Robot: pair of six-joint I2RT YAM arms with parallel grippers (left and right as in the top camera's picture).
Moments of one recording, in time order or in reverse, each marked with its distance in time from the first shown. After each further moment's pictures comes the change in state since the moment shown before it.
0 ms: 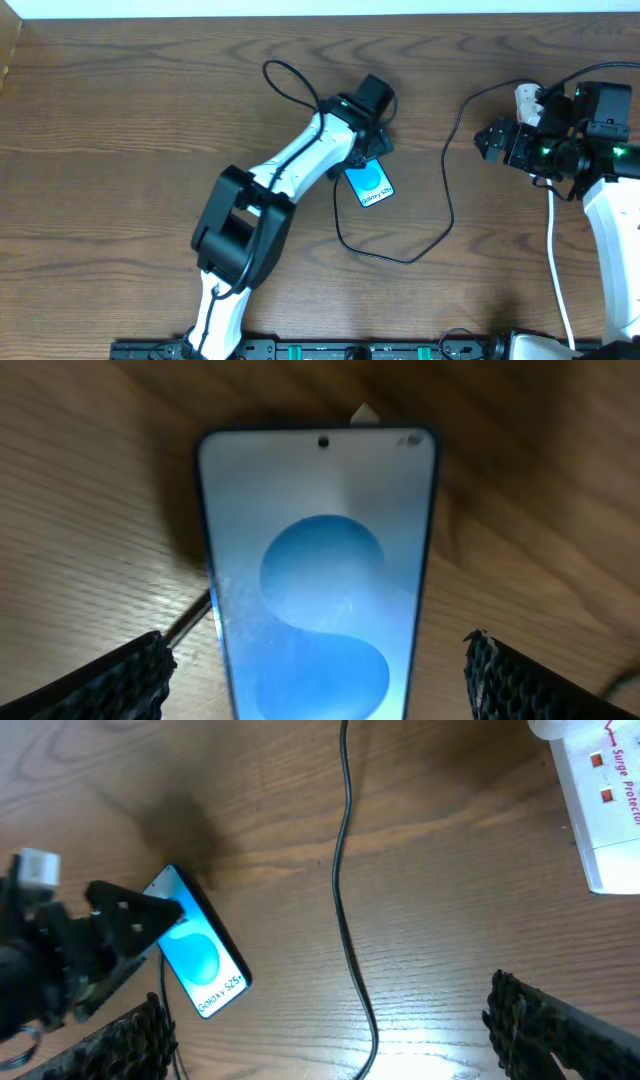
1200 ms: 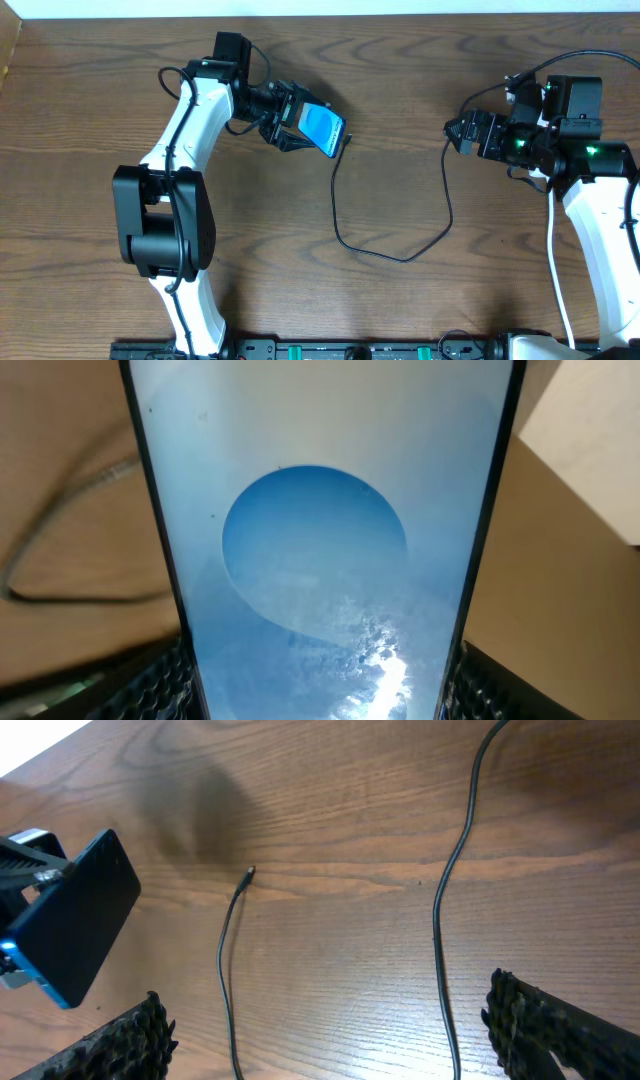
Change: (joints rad) left arm 0.500 -0.097 0.000 -0.129 0.972 0.026; right arm 0.127 0.000 -0.002 0.120 -0.078 0.070
